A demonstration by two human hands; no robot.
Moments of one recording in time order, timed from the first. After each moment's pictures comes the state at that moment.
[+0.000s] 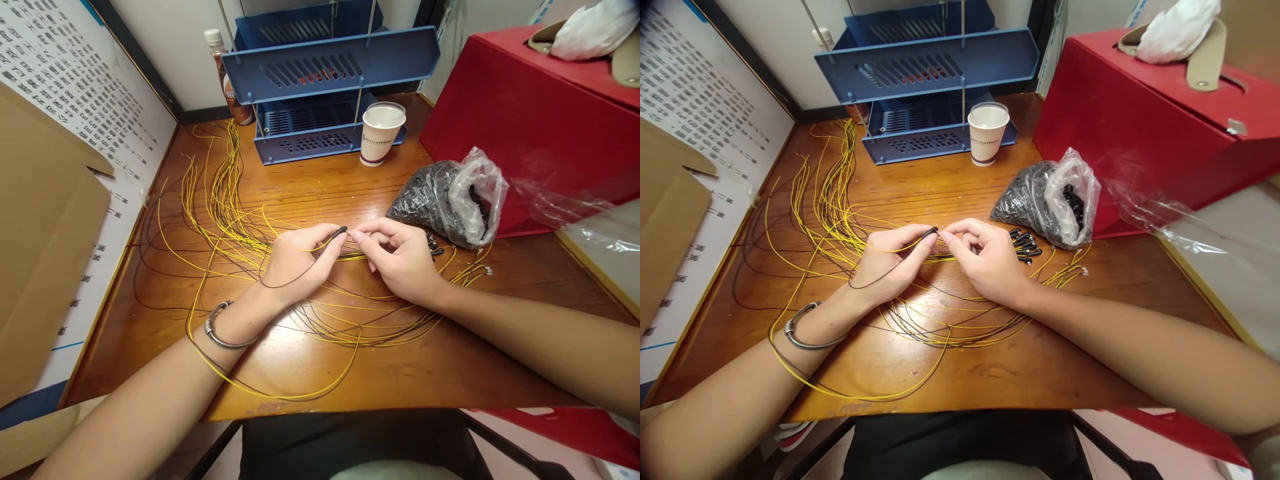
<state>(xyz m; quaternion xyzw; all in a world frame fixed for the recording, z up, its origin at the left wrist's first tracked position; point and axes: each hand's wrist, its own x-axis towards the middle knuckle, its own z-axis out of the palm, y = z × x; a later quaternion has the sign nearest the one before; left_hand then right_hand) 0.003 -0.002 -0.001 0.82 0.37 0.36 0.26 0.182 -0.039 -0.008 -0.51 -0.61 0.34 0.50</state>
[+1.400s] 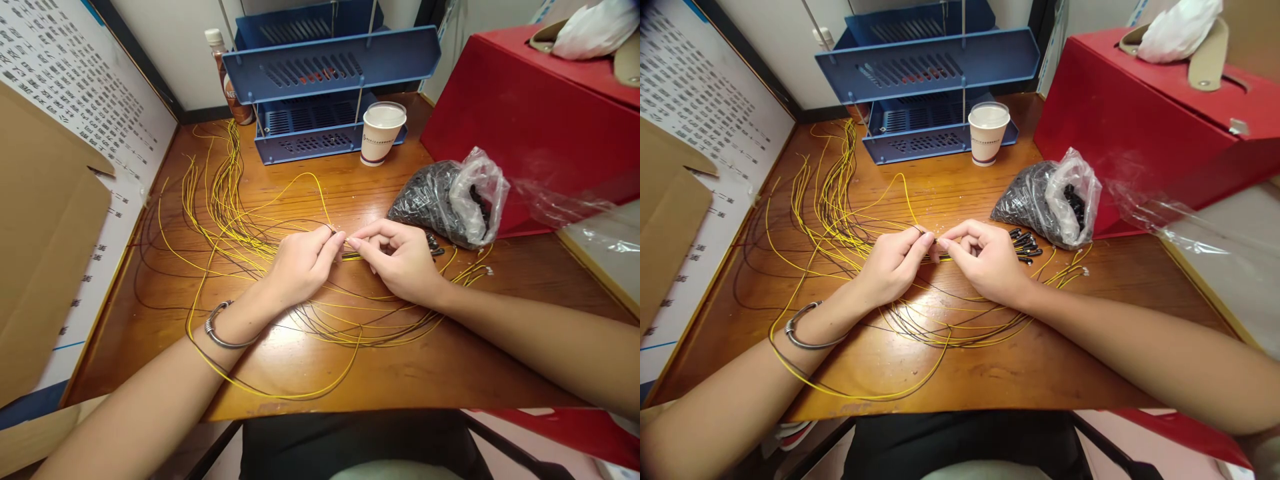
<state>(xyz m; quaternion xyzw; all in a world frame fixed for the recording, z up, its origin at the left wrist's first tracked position) 0.001 0.000 0.000 0.84 0.37 0.28 0.27 0.182 -0.040 -0.007 -0.51 -0.62 0.34 0.49</state>
